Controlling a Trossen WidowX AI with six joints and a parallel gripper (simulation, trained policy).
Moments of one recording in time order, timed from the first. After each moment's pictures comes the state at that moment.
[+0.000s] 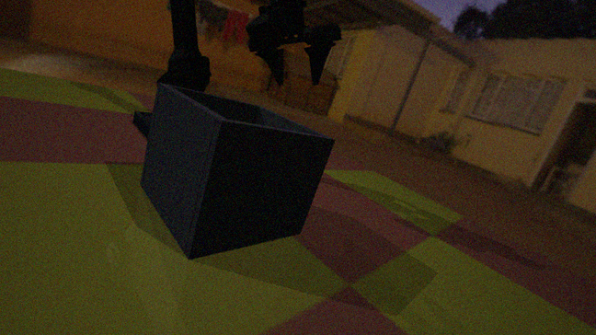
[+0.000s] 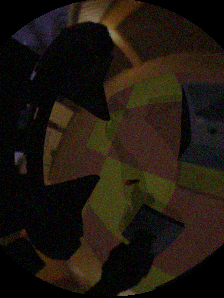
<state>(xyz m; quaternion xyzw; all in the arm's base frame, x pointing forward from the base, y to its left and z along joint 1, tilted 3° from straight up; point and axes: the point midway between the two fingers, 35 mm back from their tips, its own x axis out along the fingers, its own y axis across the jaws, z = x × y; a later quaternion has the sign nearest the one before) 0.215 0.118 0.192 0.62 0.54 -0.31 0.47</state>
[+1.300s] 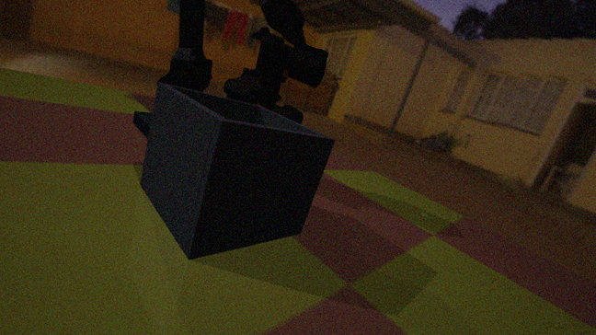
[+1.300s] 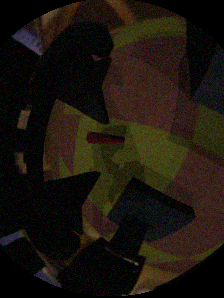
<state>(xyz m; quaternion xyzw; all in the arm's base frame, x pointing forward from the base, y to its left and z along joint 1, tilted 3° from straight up) 0.156 0.113 0.056 0.46 0.62 -0.44 0.46</state>
